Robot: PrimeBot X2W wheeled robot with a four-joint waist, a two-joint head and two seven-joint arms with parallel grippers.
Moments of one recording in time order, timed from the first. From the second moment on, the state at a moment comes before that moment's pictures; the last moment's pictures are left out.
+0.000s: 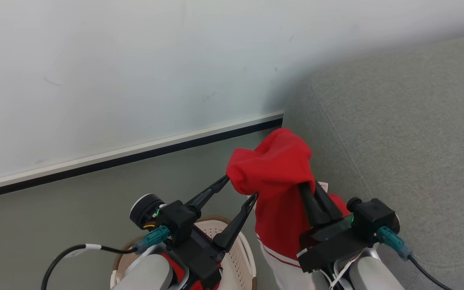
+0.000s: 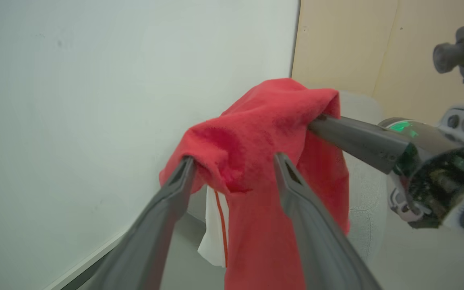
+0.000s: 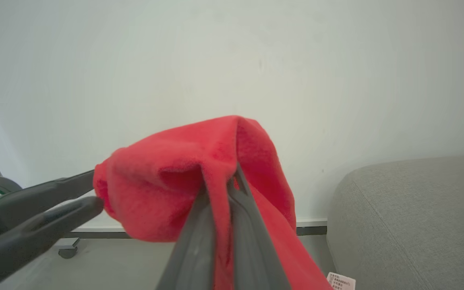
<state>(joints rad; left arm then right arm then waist) -0.53 0.15 -0.66 0.22 -0.32 -0.12 -0.22 -0.29 -0.10 0.46 0.19 0.23 0.13 -0.26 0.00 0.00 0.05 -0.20</state>
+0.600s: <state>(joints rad) -0.56 0.18 -0.69 0.20 -0.31 -0.11 -0.20 -0.28 -0.08 0.31 0.08 0.21 0.13 -0.26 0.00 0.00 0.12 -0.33</state>
